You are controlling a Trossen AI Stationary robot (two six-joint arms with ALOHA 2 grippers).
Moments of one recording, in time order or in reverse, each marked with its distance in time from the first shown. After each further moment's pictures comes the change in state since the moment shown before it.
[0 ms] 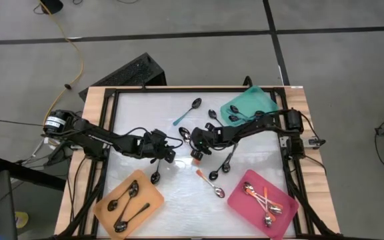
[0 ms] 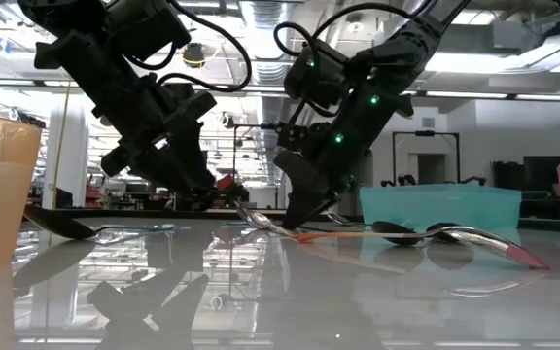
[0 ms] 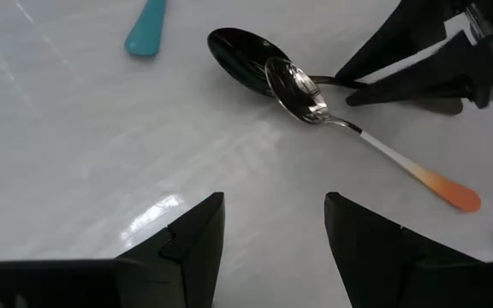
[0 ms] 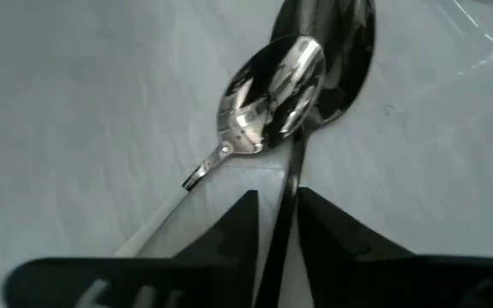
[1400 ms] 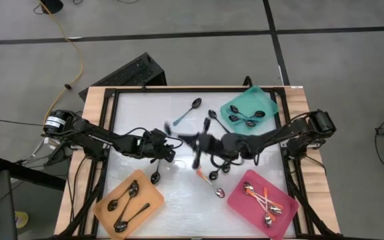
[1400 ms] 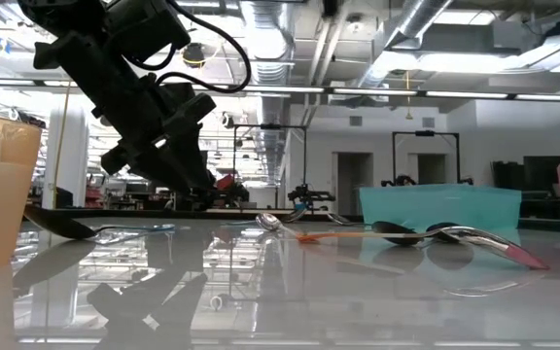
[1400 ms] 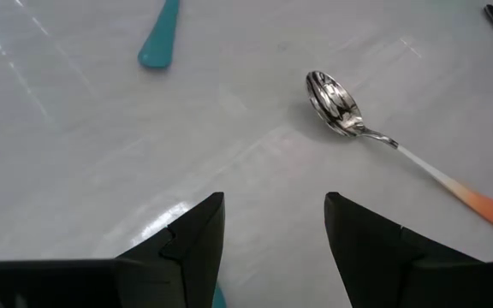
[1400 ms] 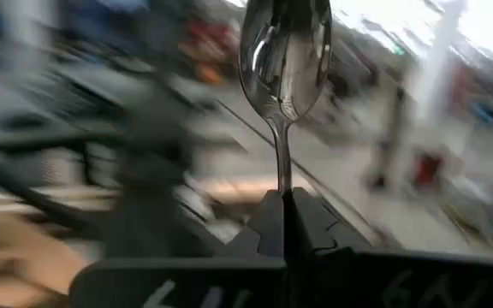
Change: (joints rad) left arm 0.000 0.000 0.000 -0.011 -0.033 0.018; right arm 0.253 -0.334 -0.005 0.649 0.326 -0.461
